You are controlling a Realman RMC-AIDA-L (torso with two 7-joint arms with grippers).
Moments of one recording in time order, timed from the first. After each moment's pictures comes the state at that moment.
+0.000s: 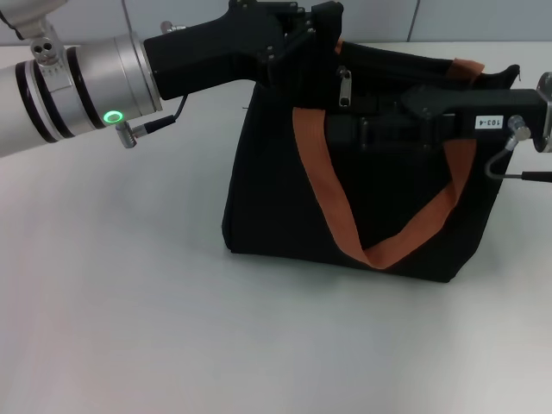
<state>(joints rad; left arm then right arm) -0.81 -2.08 0.71 0.39 1.64 1.54 -1.19 0.72 2.03 -0.66 -0.59 -1.94 -1.72 1.73</state>
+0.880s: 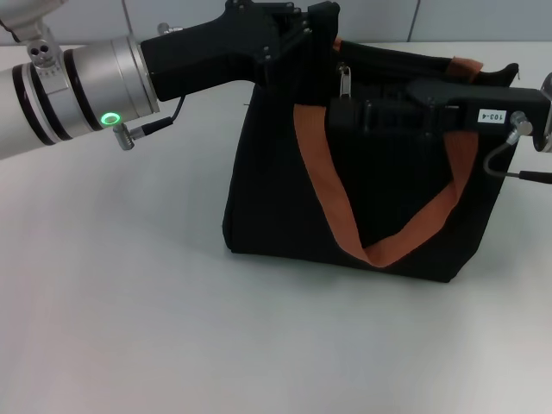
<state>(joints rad) -0.80 -2.08 0.70 0.39 1.63 1.54 -1.19 0.70 2.04 -0.65 -0.57 -1.87 -1.69 1.72</state>
